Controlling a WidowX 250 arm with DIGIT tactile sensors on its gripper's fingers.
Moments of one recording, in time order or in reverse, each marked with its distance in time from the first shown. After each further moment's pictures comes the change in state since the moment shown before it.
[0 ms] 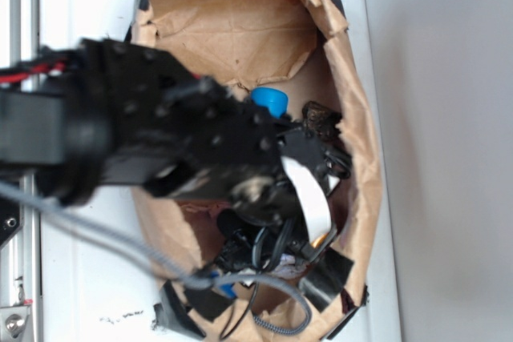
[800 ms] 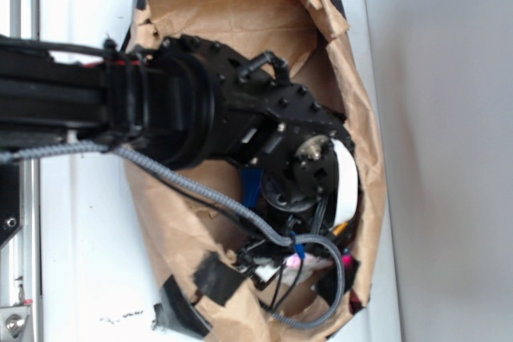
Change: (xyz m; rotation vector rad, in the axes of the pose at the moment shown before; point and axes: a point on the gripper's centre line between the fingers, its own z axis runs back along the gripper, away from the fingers) arm 0.003 0.006 -0.019 -0.107 -0.018 0.007
